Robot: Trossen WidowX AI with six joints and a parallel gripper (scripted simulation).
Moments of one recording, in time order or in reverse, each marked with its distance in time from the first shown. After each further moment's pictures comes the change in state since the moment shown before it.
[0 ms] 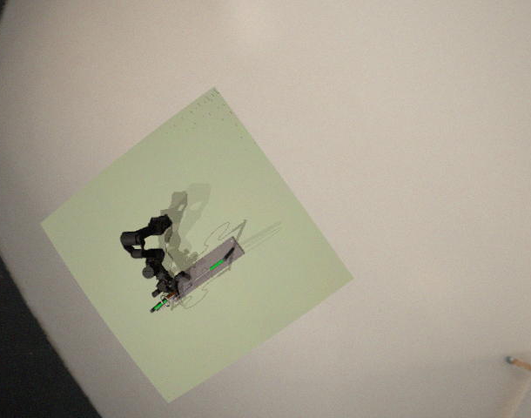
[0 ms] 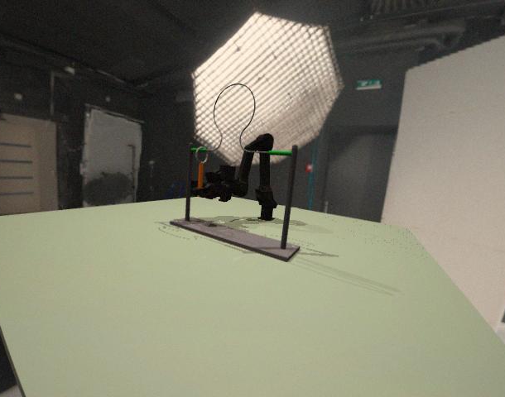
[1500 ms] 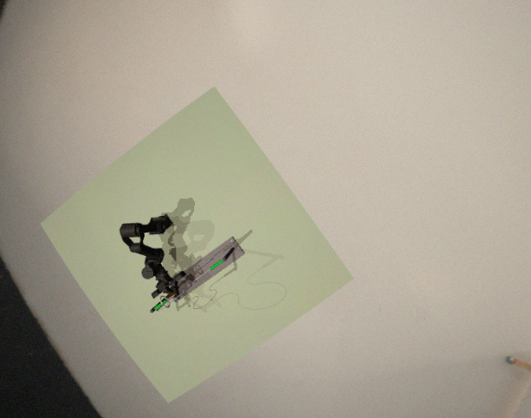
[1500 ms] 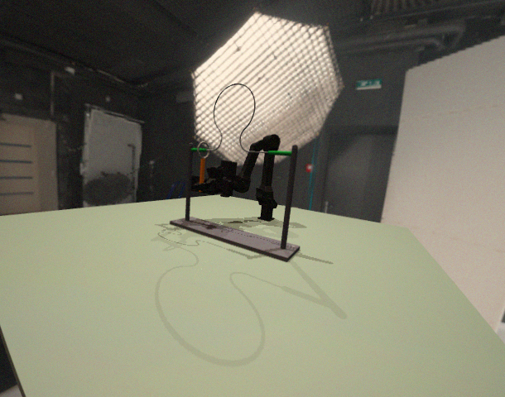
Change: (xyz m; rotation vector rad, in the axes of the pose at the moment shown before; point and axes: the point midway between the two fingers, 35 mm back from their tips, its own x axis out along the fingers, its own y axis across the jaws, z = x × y) arm 0.001 0.007 0.019 0.001 -0.001 0.006
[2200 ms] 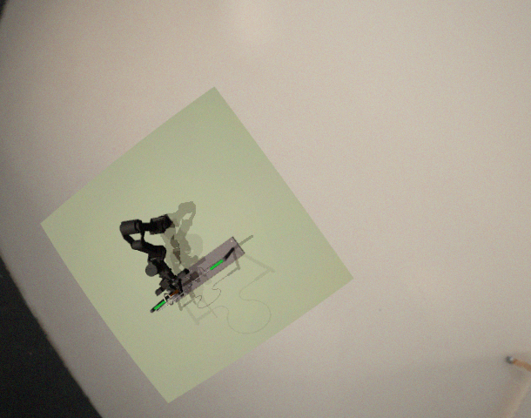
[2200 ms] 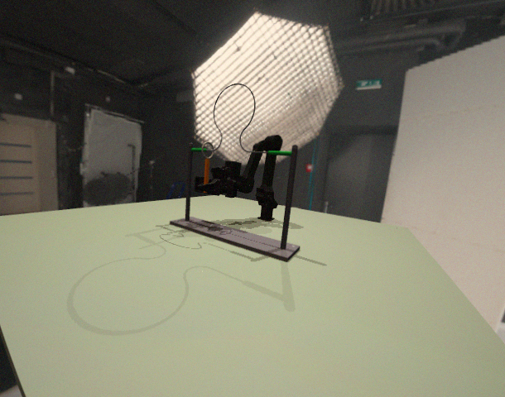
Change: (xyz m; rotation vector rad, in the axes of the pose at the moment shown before) arm 0.001 0.023 0.000 0.015 0.001 0.002
